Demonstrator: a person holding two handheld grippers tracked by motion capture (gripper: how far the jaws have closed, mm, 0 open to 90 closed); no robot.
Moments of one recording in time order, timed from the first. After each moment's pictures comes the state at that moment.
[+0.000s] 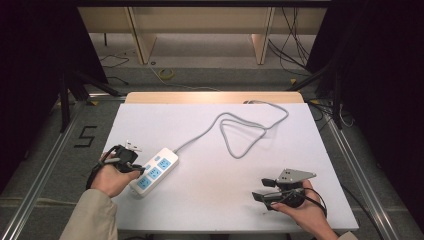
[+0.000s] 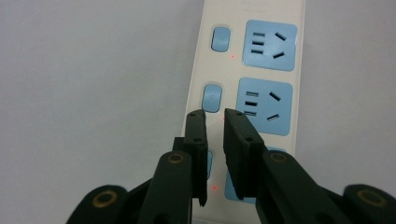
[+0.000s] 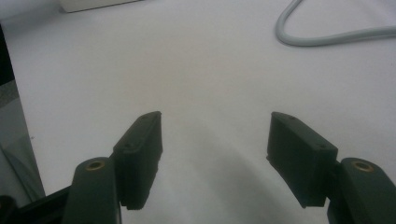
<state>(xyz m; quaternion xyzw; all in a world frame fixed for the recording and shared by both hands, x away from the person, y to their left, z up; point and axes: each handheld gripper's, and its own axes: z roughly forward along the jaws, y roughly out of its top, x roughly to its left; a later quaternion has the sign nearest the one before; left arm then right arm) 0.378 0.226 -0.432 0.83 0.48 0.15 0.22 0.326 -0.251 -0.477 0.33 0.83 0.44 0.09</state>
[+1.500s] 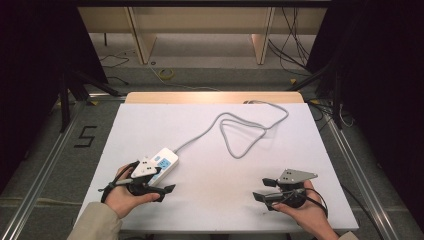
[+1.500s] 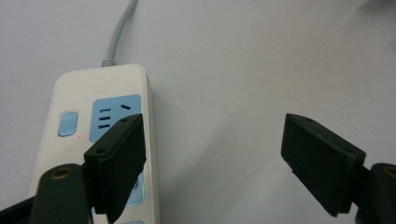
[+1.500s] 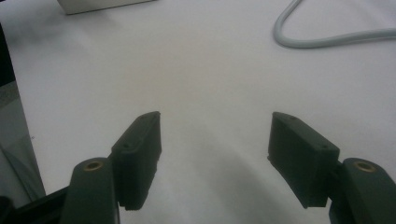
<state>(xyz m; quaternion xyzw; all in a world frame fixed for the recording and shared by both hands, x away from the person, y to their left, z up) 0.337 0.187 -0.458 0.84 0.33 0.15 0.40 0.324 -0.254 -0.476 0.33 0.83 0.44 0.09</state>
